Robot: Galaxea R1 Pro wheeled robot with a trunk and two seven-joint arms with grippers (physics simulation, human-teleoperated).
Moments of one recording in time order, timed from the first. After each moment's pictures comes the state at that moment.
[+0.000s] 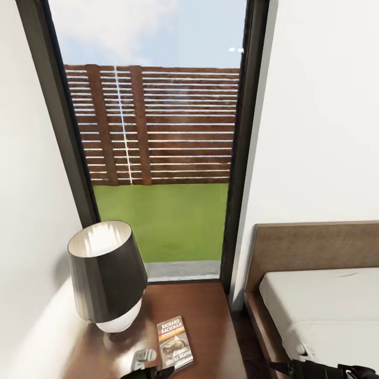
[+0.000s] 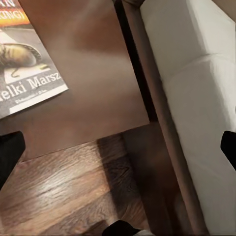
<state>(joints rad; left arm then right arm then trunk) -0.28 0.02 -0.11 -0.48 0.34 0.15 -0.71 -0.50 -0.40 0.35 -0.14 -0.51 0.26 1.08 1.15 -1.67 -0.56</state>
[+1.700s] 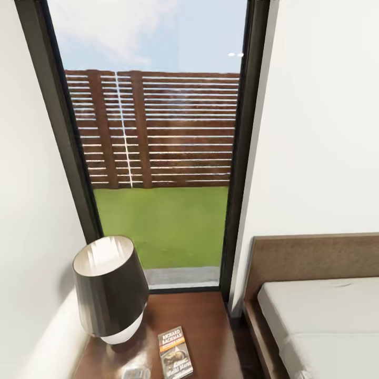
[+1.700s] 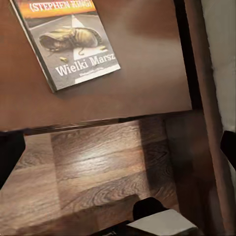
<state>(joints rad) -0.28 0.02 -0.12 -0.34 0.31 0.08 -0.50 -0.48 -0.31 0.35 0.07 -0.51 0.06 1.07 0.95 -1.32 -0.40</state>
